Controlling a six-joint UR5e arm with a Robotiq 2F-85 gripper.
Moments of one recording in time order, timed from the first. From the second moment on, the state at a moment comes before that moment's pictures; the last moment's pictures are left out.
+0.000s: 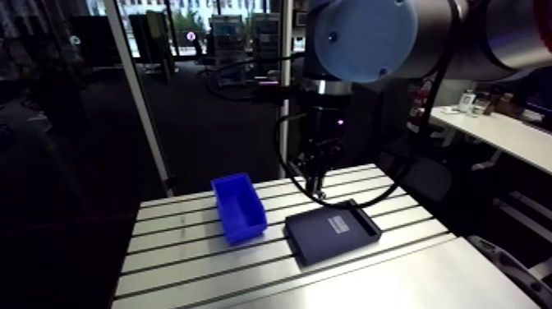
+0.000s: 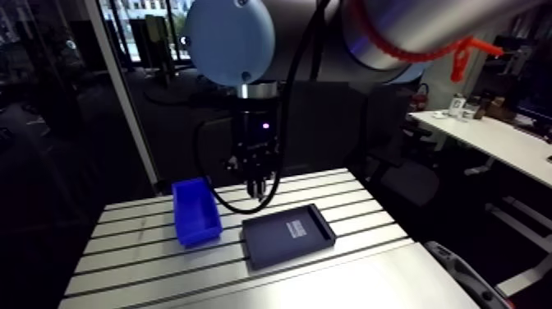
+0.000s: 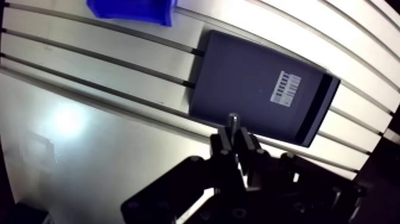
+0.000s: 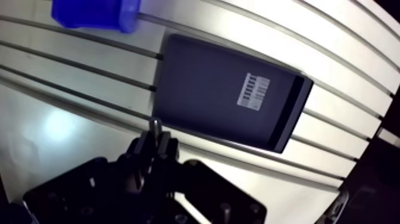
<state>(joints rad) -0.29 -1.48 1.88 -1.90 -1.57 -2.23</state>
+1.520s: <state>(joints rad) -0.04 -1.26 1.62 -1.94 -1.53 -3.14</state>
